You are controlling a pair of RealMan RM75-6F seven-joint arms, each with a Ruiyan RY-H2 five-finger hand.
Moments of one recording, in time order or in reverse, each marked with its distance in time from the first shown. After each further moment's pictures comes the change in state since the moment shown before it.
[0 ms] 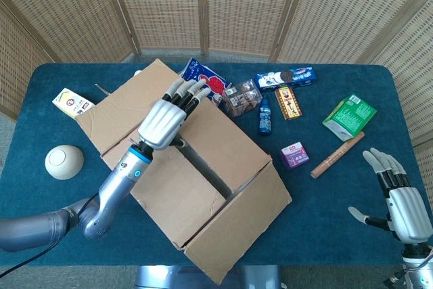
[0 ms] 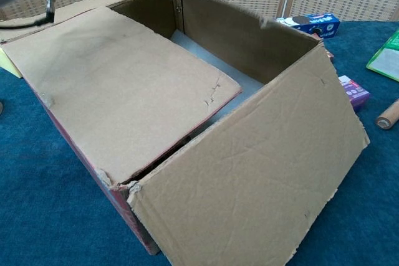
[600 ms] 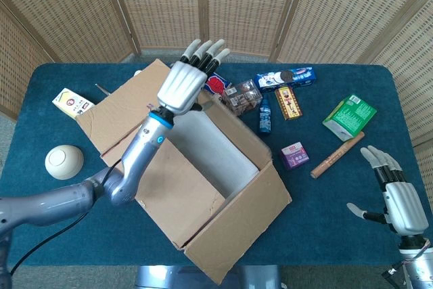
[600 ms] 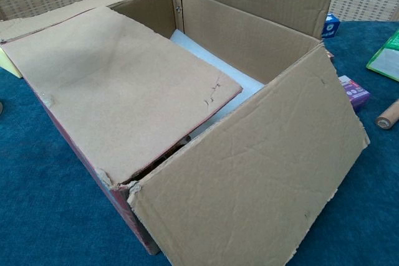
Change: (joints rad) left arm -0.222 -0.096 -0.144 0.291 -0.116 -0.113 0.037; right arm 0.030 -0.009 0.017 0.028 0.078 -0.075 0.041
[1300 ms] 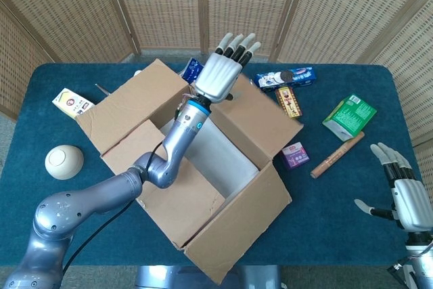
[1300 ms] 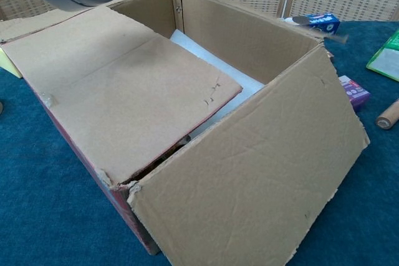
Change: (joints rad) left arm -0.221 -0.242 -0.010 0.426 -0.026 -0.103 -0.090; right arm -0.002 0.004 0.014 0.019 0.029 -0.007 -0.001
